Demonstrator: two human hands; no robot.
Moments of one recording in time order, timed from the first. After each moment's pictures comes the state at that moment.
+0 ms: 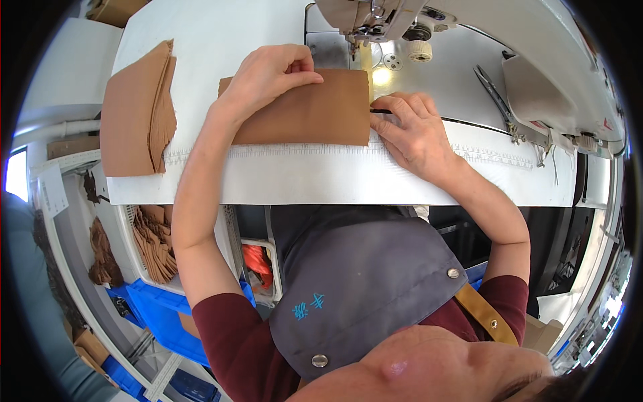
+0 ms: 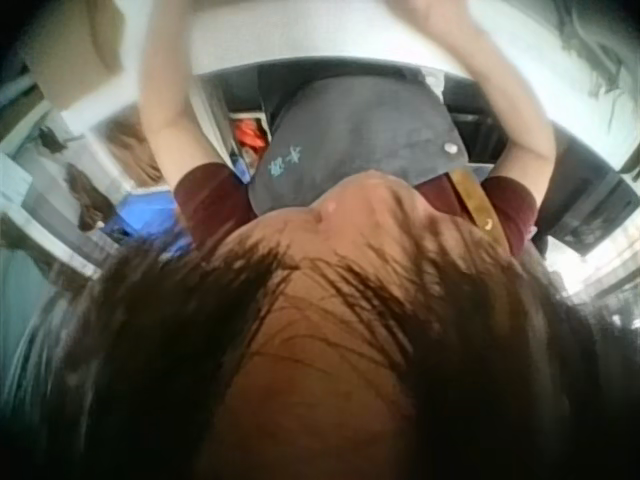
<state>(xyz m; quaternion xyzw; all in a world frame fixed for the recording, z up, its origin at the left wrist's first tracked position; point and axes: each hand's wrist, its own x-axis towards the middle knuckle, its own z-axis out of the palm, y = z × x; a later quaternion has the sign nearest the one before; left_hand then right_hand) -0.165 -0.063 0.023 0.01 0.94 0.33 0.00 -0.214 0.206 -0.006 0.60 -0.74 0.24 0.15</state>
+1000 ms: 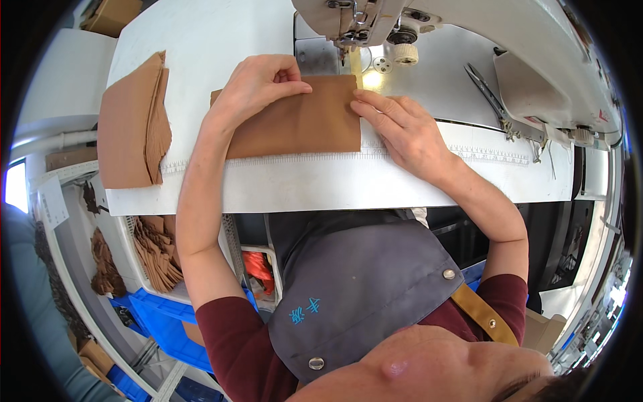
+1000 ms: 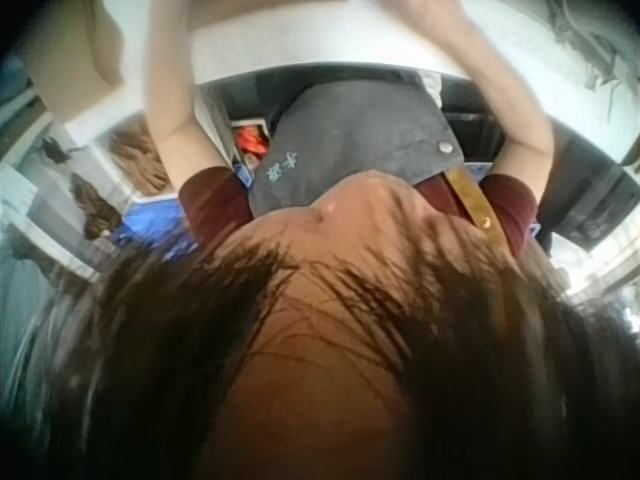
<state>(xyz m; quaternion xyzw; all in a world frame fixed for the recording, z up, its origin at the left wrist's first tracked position) -0.165 -0.063 0.026 -0.03 0.93 0.36 0.04 -0.216 0.209 -0.005 0.57 -0.77 0.27 0.08</state>
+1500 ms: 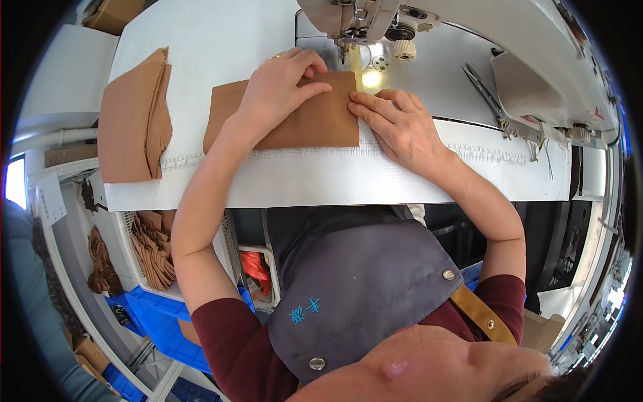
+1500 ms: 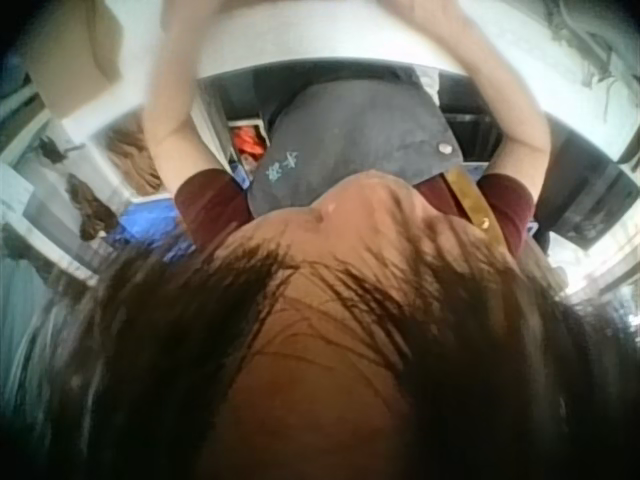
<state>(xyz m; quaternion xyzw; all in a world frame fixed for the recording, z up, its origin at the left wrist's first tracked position) -0.162 -0.031 0.014 0.02 0.94 0.32 -0.10 -0.218 0.204 -0.006 0.61 -0.76 0.20 0.15</state>
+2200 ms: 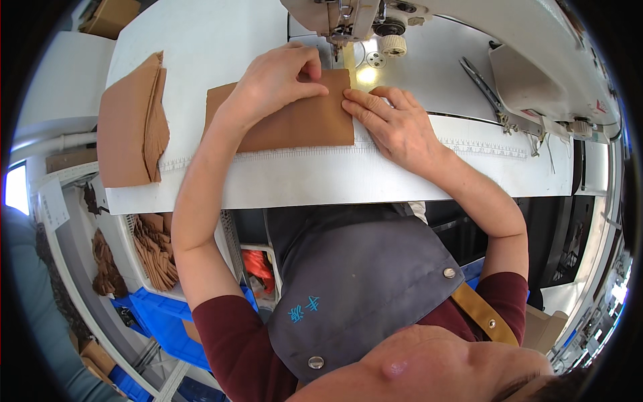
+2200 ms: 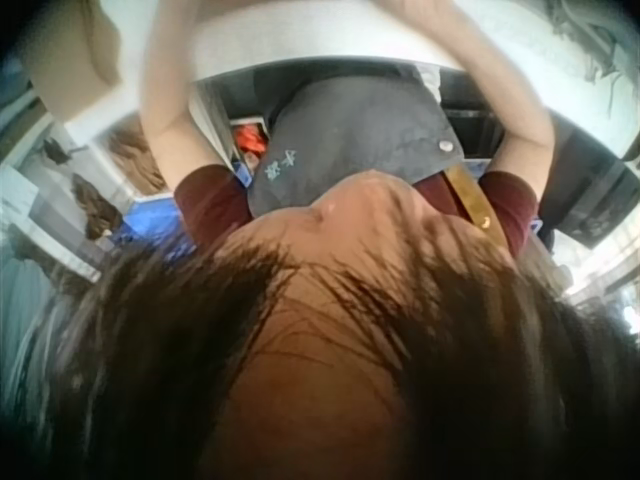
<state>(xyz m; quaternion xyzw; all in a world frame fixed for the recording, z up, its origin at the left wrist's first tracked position) -0.178 -0.037 0.025 0.05 0.95 0.30 -0.02 -0.216 0.203 -0.009 0.60 -0.76 0.20 0.16</state>
